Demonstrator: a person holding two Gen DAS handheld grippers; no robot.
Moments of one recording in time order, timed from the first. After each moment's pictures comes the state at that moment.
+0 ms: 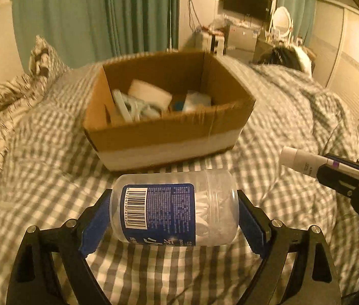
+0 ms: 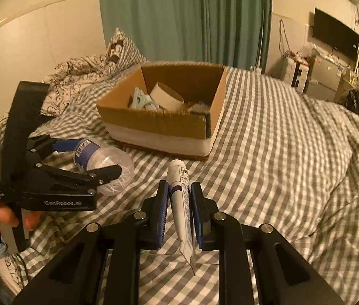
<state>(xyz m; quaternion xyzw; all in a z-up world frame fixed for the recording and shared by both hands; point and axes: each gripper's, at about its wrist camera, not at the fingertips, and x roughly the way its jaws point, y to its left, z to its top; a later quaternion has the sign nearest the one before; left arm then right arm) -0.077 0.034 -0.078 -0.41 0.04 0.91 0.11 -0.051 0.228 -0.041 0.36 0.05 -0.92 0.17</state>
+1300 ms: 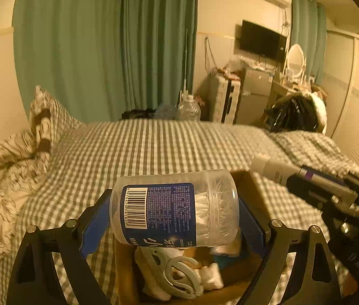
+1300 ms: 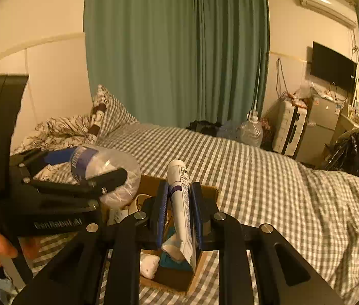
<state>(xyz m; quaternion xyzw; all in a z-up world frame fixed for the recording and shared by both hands) -0.249 0.021 0.002 -0.33 0.01 0.94 0.08 -0.231 0.176 0.041 0.28 0.05 -0.94 0.16</state>
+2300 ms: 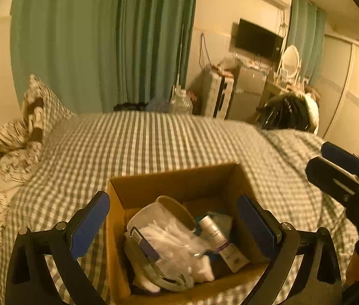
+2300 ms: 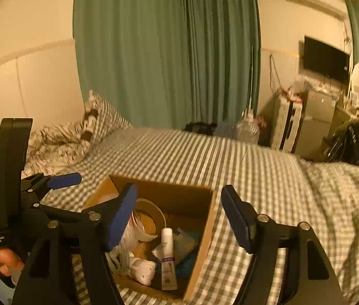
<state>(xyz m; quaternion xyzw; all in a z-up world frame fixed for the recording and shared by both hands) -0.233 0.018 0.019 -0.33 -0.02 0.94 0.10 -0.215 0.202 0.060 0.25 0.02 -0.96 0.15</state>
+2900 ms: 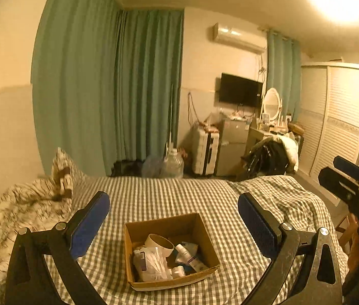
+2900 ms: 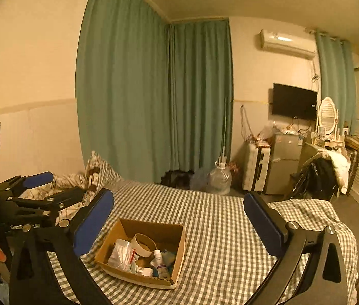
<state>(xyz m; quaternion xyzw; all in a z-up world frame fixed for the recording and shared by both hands) -0.081 0.010 0.171 -0.17 0.00 0.98 0.11 -0.053 0.243 0.203 0.12 0.01 -0.99 0.08</state>
